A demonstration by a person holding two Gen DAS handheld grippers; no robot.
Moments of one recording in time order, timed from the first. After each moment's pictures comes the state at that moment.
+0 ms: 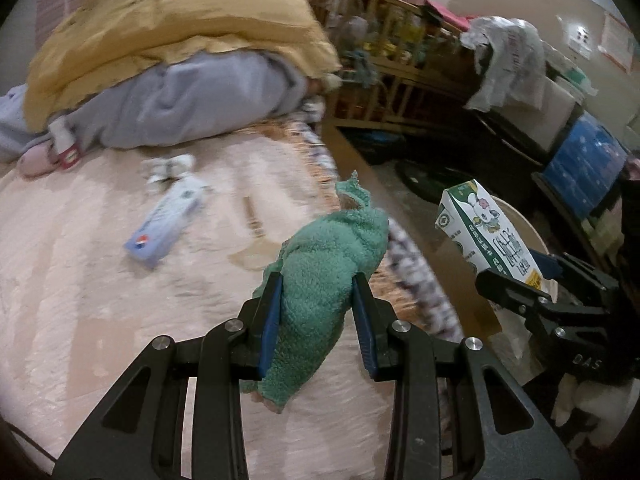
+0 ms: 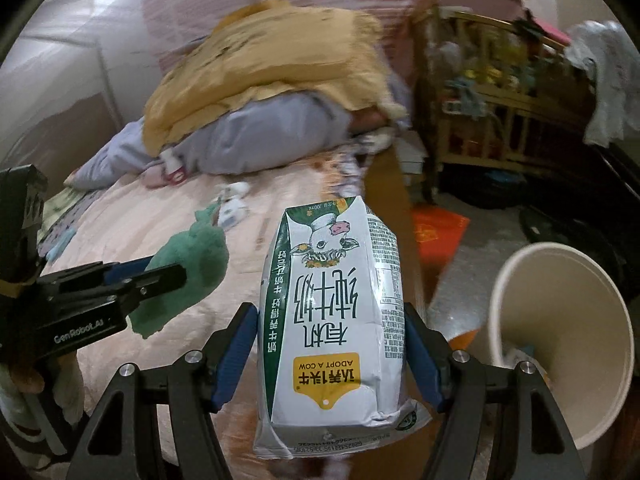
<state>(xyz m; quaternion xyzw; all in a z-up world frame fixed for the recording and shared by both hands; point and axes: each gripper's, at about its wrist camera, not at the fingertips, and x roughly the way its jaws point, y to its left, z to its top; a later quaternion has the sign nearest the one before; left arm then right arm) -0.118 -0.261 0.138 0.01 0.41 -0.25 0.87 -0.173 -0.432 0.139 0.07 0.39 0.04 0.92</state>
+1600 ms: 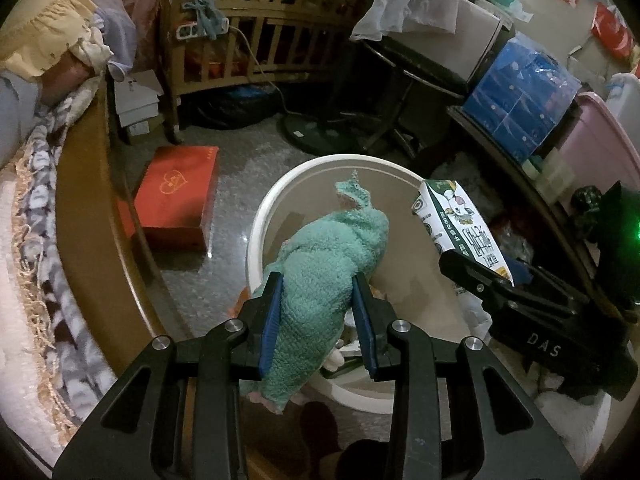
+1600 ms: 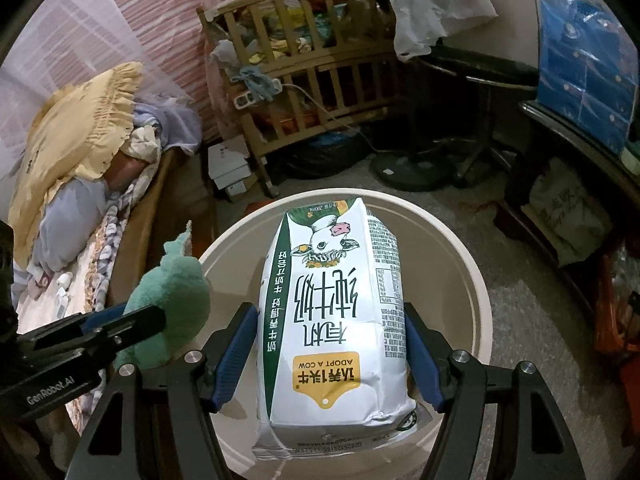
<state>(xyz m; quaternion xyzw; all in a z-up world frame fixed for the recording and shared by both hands) -0.104 -0.531 0.099 0.06 0.46 -0.40 0.79 -0.223 -0.678 0.101 0.19 0.38 -0.19 0.88</state>
